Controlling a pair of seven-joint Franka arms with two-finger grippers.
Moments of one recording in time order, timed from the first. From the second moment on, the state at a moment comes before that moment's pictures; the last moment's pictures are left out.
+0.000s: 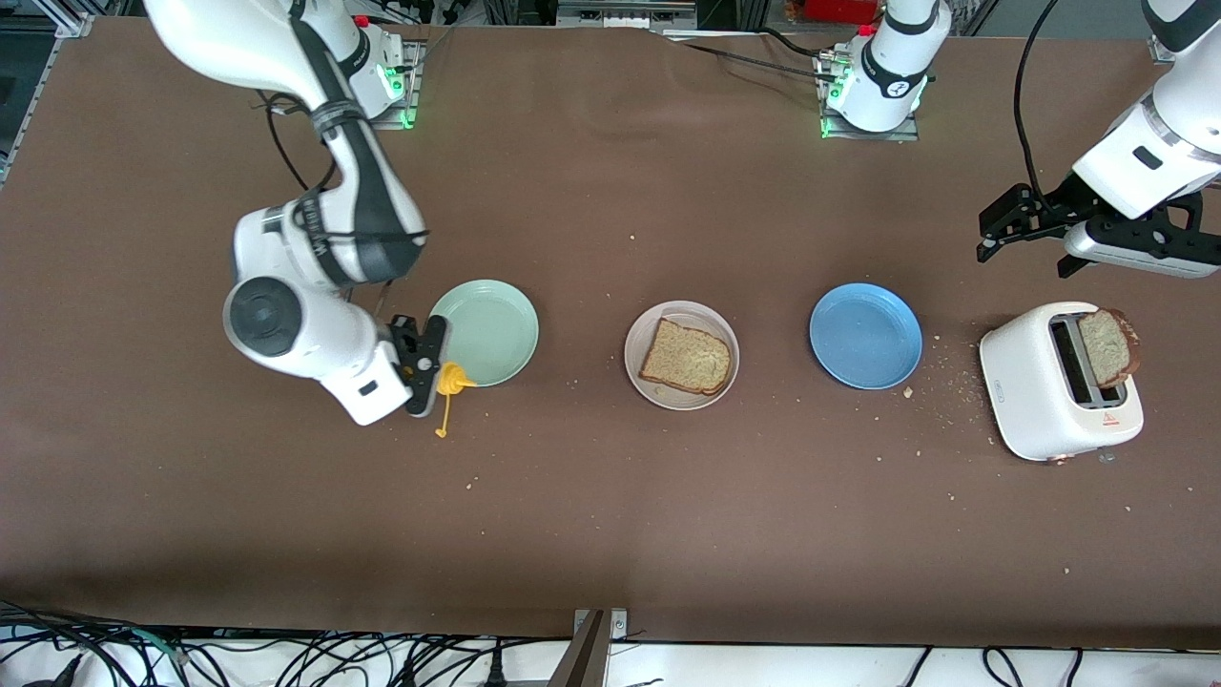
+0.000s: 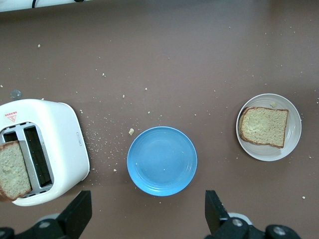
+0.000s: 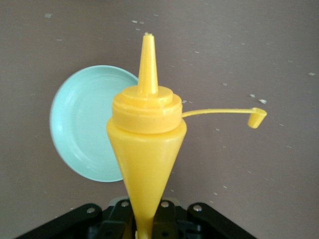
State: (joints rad) left arm 0.05 -0.07 -0.12 -1.78 -0.07 1.81 0.11; right arm 0.39 0.58 -0.13 -1.42 0.26 1.83 -1.22
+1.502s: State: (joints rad) left arm 0.05 -0.07 -0.12 -1.78 -0.07 1.81 0.11; right arm -0.09 0.71 -0.14 -1.84 0.91 1.43 -2.49
